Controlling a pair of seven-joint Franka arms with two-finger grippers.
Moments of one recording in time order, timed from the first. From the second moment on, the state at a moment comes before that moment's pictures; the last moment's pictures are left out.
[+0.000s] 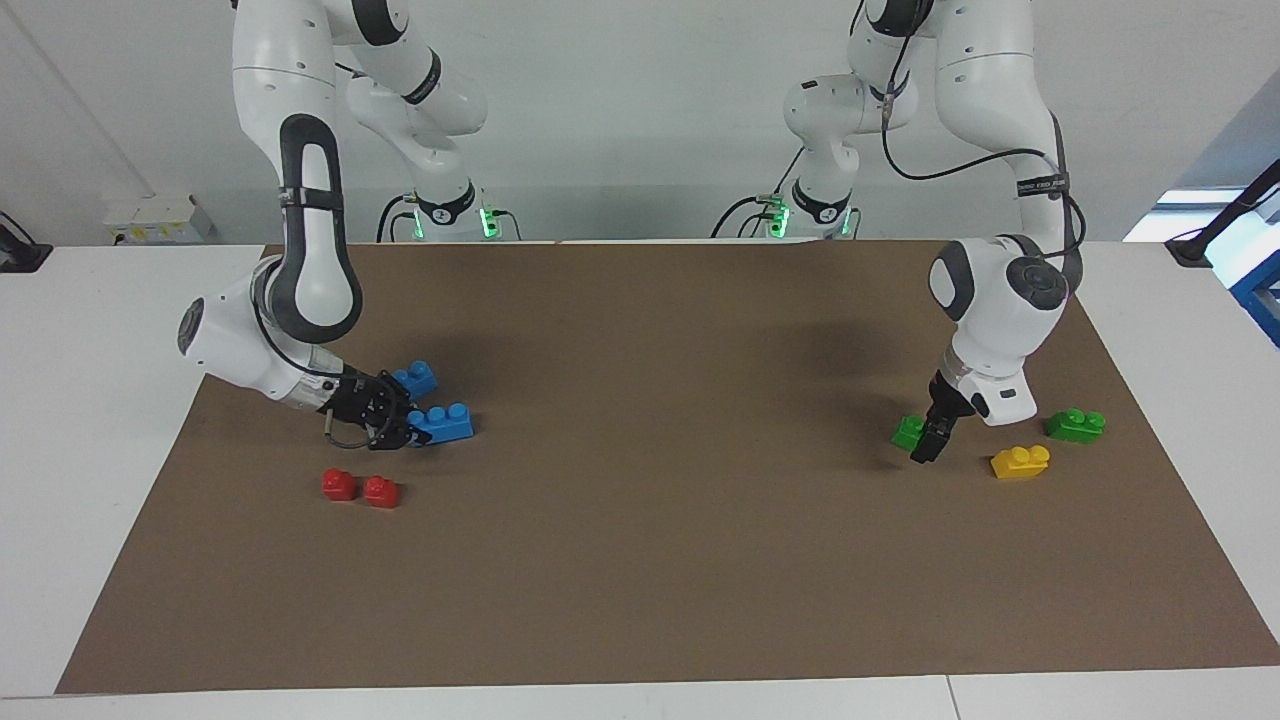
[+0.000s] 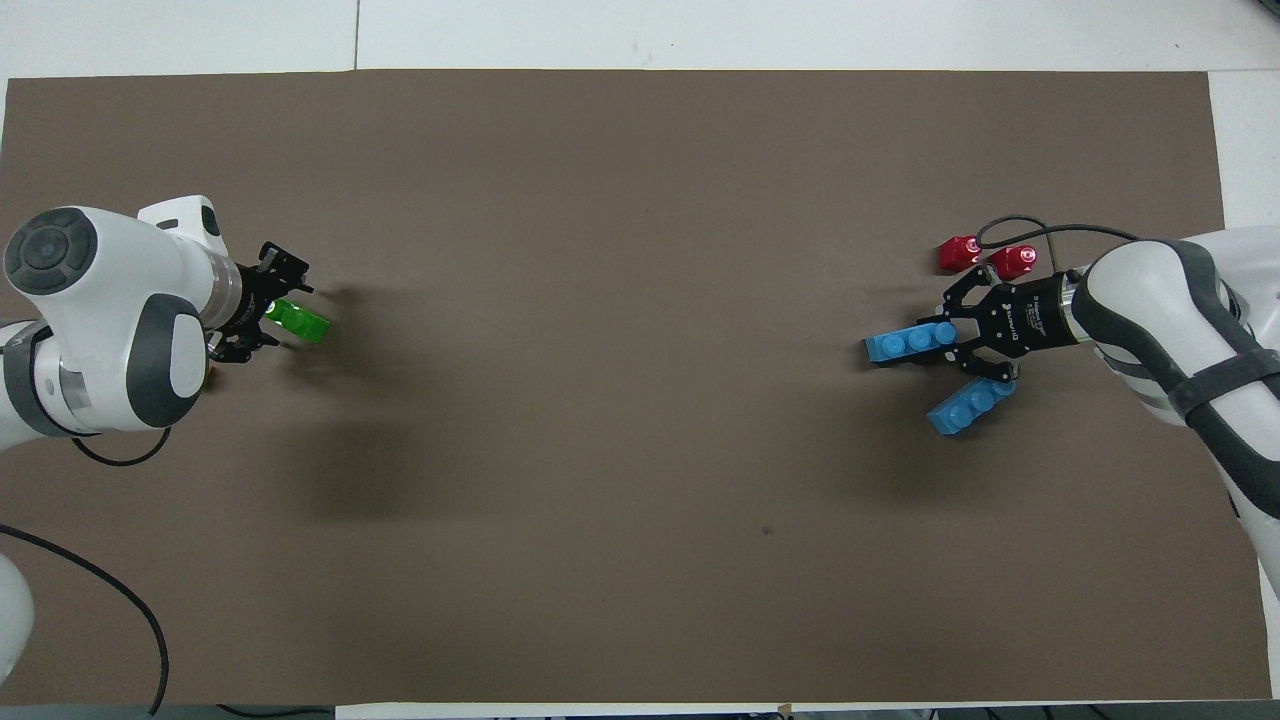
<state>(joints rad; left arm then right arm) 0.05 0.27 -0.09 -2.01 0.01 2.38 -0.94 -0.12 0.34 -0.01 -2.02 0.71 2.11 0.75</state>
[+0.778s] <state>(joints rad) 0.05 0.19 -0.09 -1.73 0.06 2.04 -0.47 -0.08 0.34 -0.01 -2.03 0.71 2.14 0.79</state>
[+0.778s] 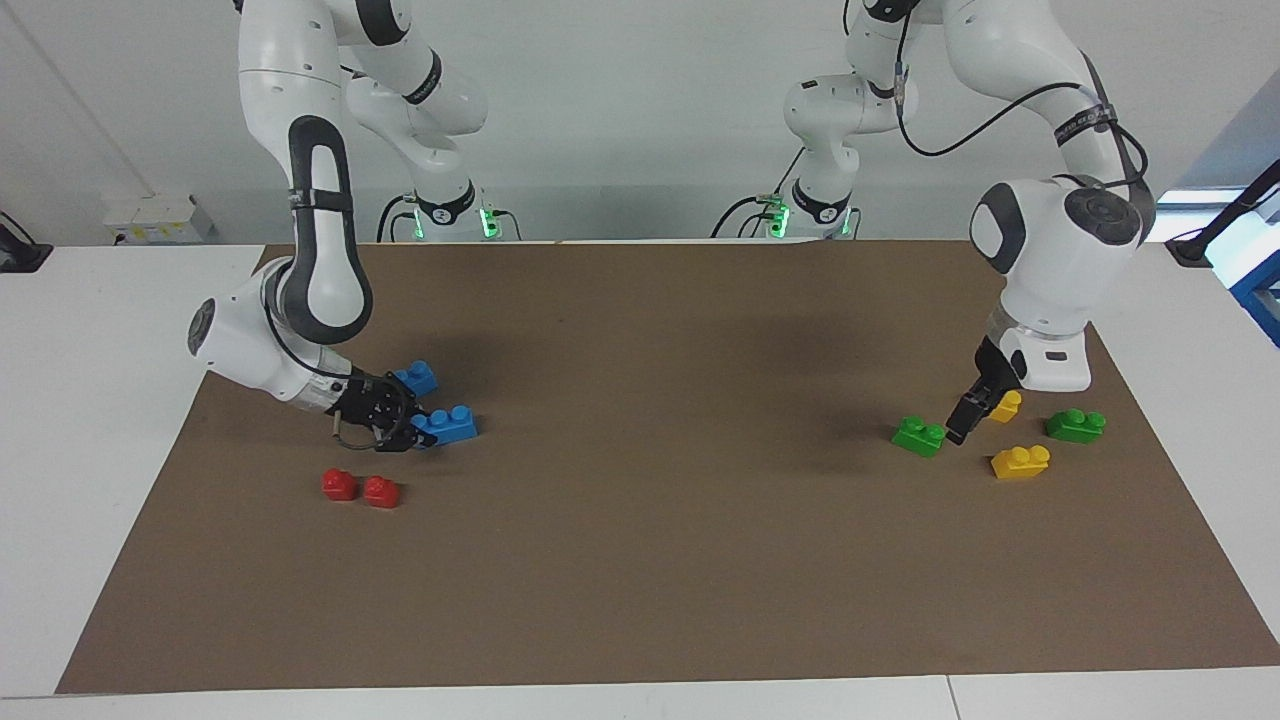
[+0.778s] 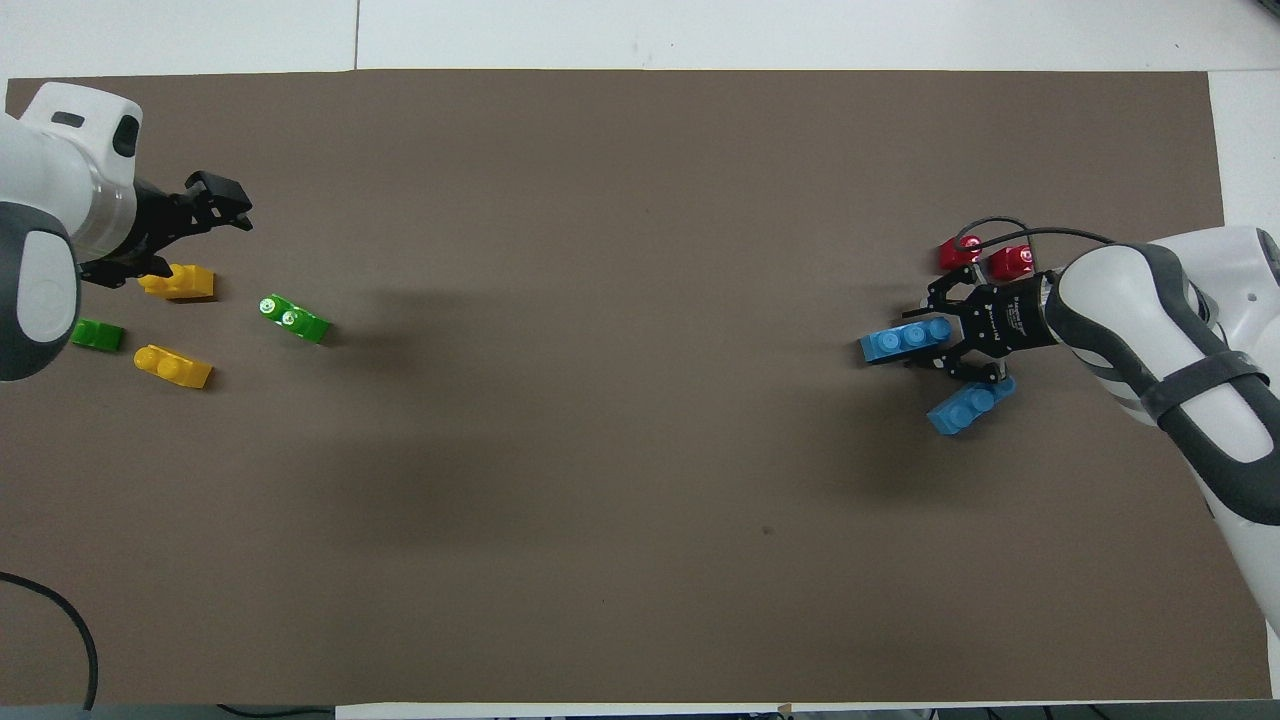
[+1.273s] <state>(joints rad) 0.05 0.02 -0.09 -1.62 0.04 1.70 -0.26 -0.08 0.32 -0.01 -2.01 0.71 2.10 0.82</state>
